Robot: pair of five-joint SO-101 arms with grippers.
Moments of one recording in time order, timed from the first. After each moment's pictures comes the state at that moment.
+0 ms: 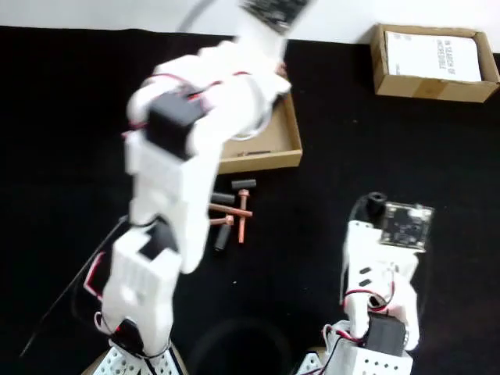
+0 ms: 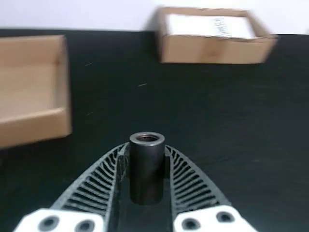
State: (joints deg) left arm 23.3 25.7 -92.4 101.0 -7.3; right arm 4.6 -104.2 87.8 44.5 7.3
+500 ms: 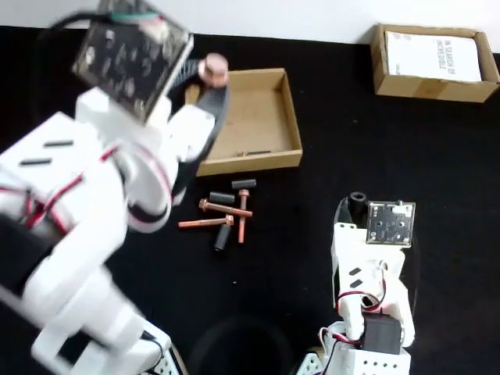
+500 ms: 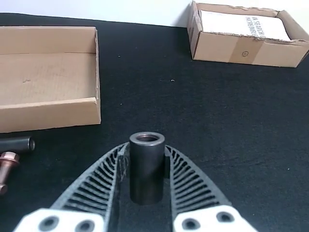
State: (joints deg) left arm 25.2 -13.1 -65.1 101.4 -7.4; right arm 0.2 -104.2 87.8 45.2 7.3
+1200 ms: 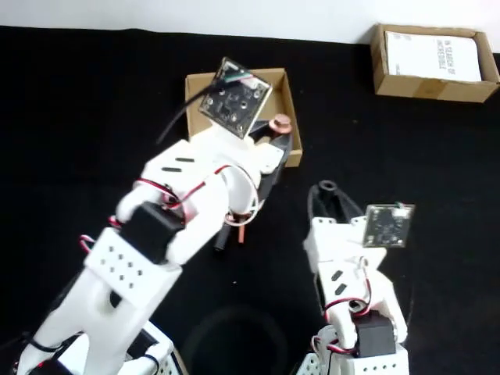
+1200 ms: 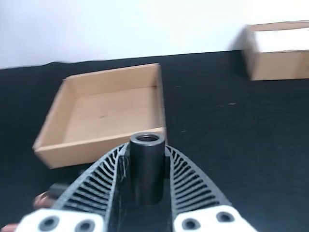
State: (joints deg) left arm 31.2 -39.4 24.3 39.0 6.2; right arm -14.3 -104.2 85.2 41.8 -7.3
